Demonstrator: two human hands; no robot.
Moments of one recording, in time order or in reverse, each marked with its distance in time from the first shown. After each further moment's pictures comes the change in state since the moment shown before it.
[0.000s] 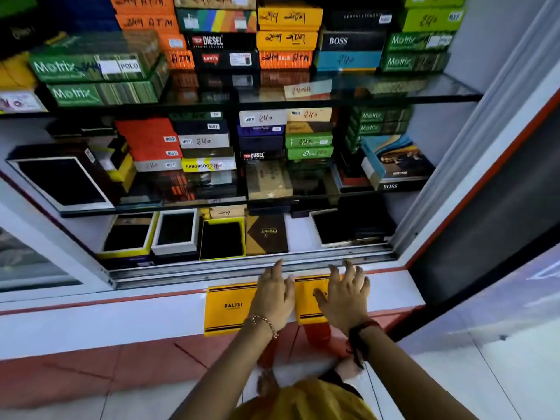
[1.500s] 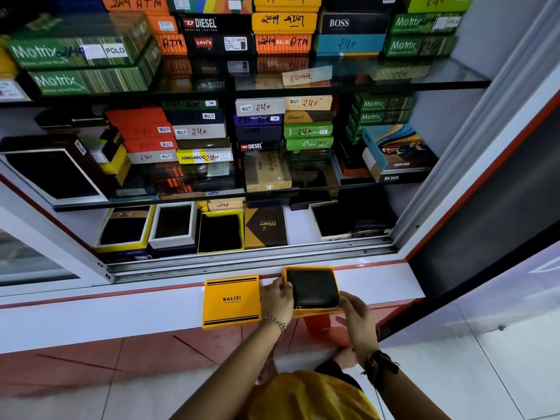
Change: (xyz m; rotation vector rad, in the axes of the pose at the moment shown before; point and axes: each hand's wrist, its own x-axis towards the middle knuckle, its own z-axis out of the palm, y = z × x) left_hand 0.001 -0.009 0.046 -0.359 0.004 -0.336; right_hand -0.033 0.049 0.057 1.269 -0.048 0.412
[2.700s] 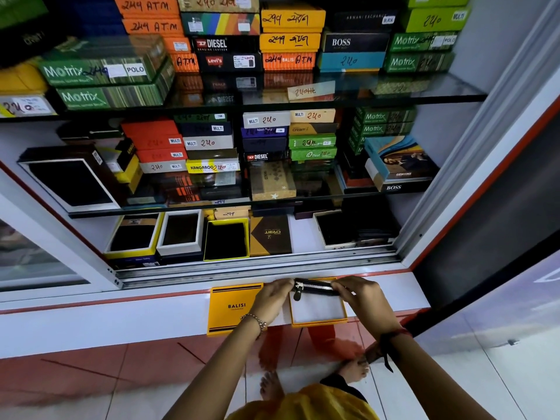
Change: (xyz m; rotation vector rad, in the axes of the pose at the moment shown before) left_hand 0.006 0.009 -0.048 -0.162 -0.232 0.080; right_hand 0.028 -0.064 -0.020 -0.767 -0.132 -0.832
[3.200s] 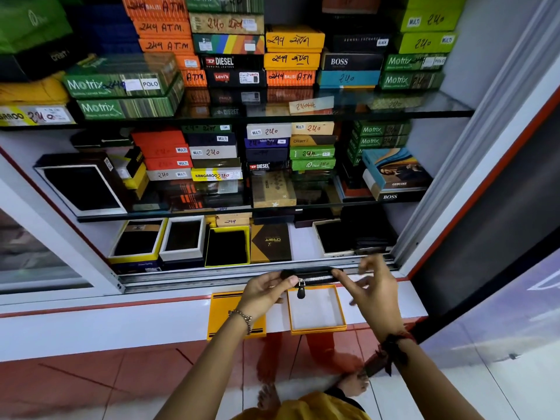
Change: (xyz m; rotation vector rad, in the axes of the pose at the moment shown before) left_hand -0.001 0.011 -0.021 -0.261 0.011 0.078; right_hand 0.008 -0.045 -0.037 0.379 0.305 0.251
